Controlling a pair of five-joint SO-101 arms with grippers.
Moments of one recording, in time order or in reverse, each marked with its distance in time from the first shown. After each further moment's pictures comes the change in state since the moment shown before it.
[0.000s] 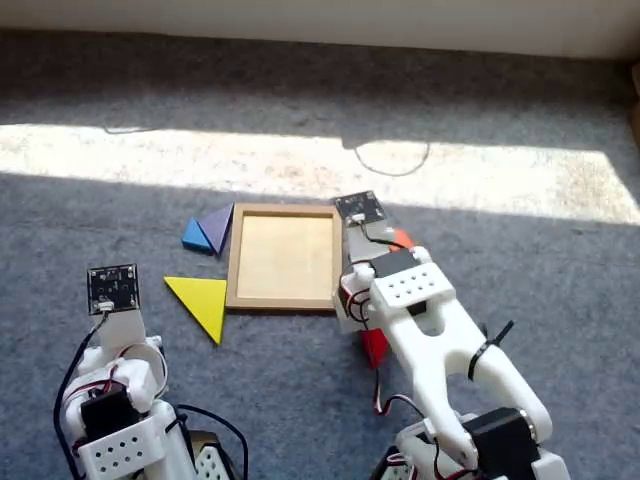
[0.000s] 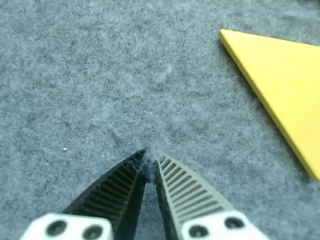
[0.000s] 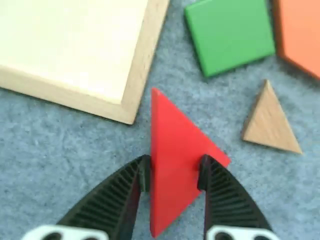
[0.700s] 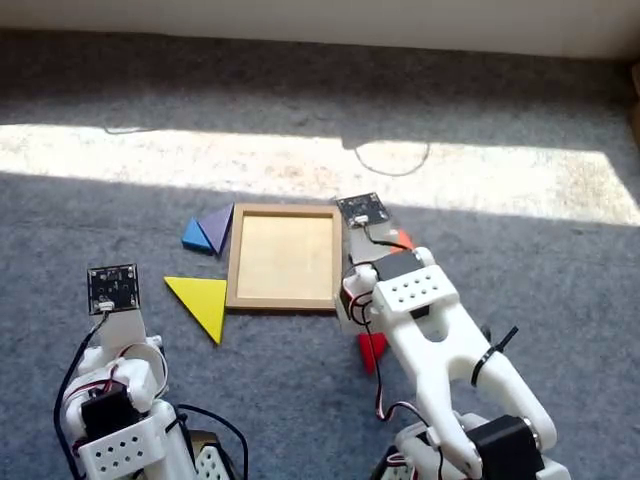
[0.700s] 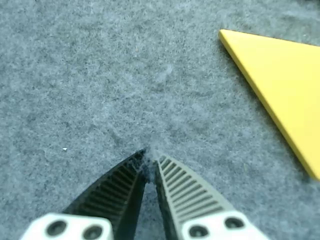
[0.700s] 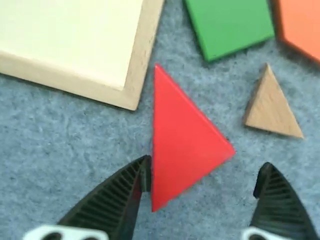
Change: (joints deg) left arm 0.0 0.0 0.0 0.0 0.0; right arm -0.6 -2.5 0.0 3.8 -0.8
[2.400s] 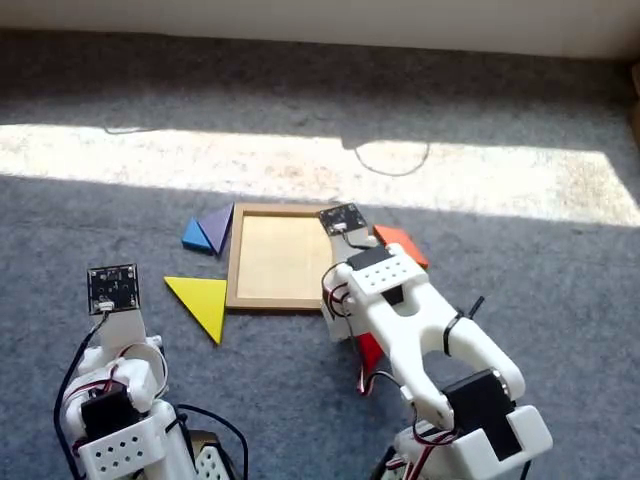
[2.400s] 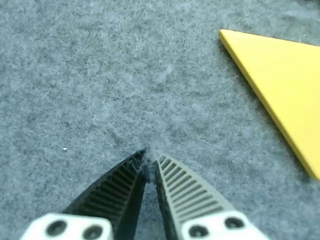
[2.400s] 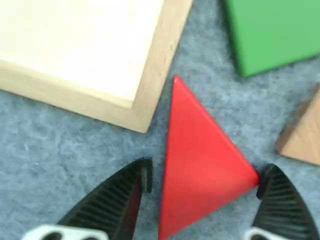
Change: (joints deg) left arm 0.0 0.0 0.0 0.0 0.0; right arm -2.5 14.2 -3.1 -5.5 -0.4
